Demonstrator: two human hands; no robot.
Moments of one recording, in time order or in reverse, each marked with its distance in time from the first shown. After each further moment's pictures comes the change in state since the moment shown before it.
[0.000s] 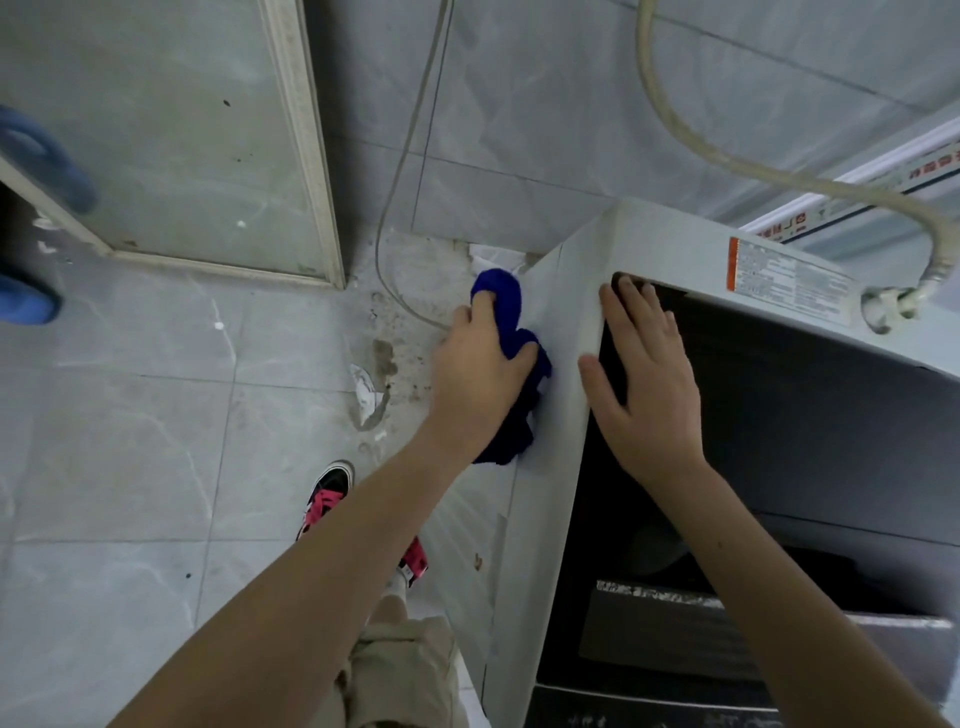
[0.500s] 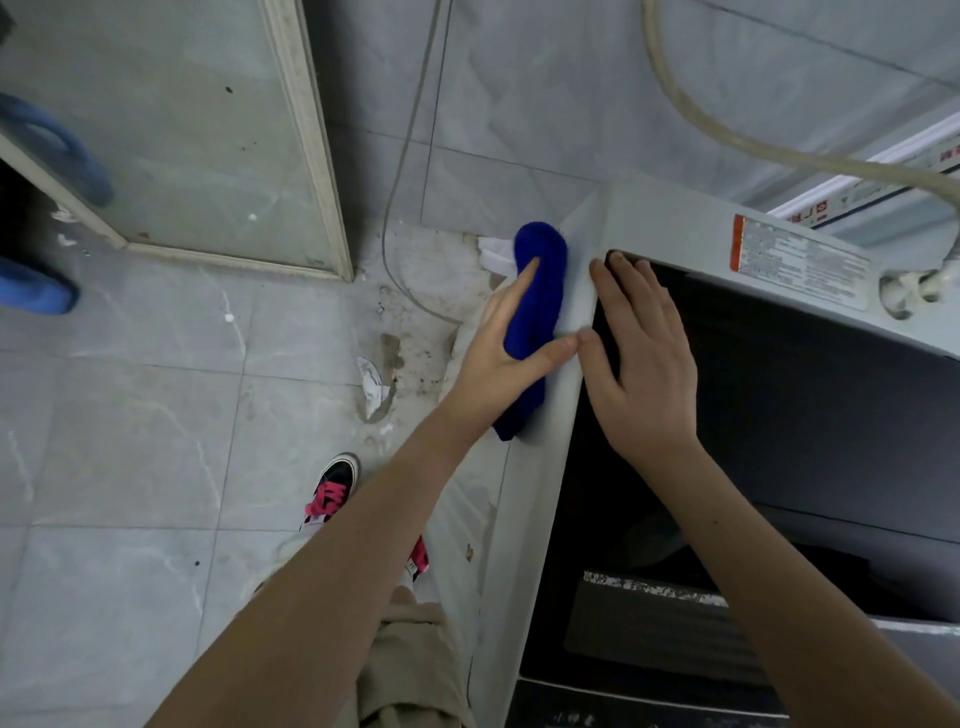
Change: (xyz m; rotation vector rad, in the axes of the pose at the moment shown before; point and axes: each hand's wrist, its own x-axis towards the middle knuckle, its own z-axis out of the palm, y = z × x) left_hand -0.015 0.002 0.017 -0.758 -0.257 0.088; right_hand 0.001 0.002 0.004 0.058 0.053 -0.026
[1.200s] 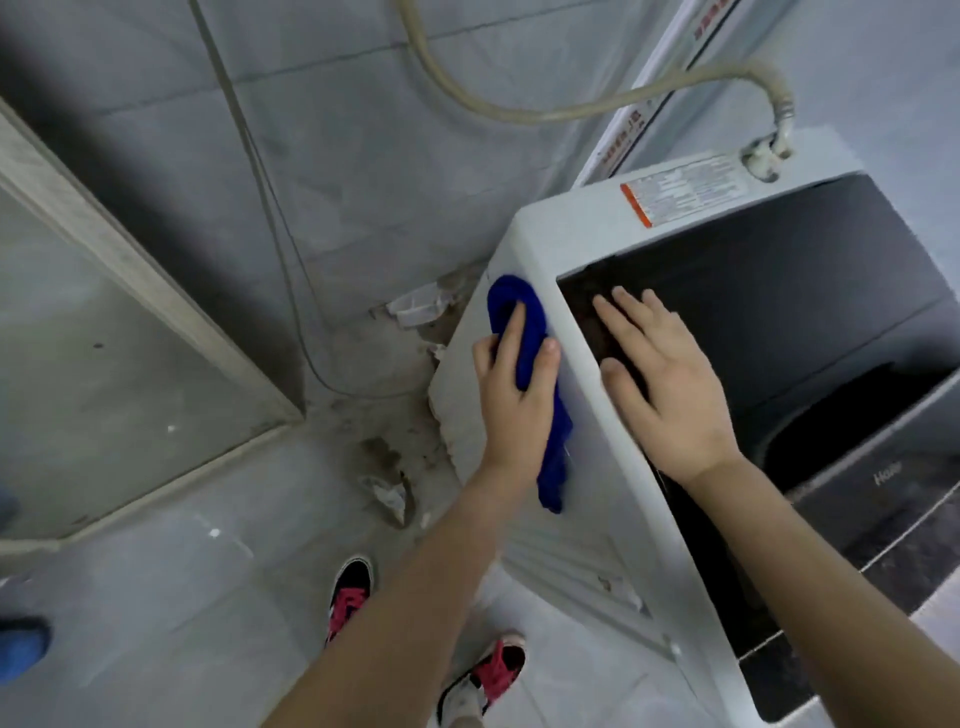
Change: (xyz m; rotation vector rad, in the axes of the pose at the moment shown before) left_hand 0.027 0.005 -0.017 0.226 -0.204 -0.006; right_hand -0.032 -0.042 0.010 -0.038 0.163 0.456
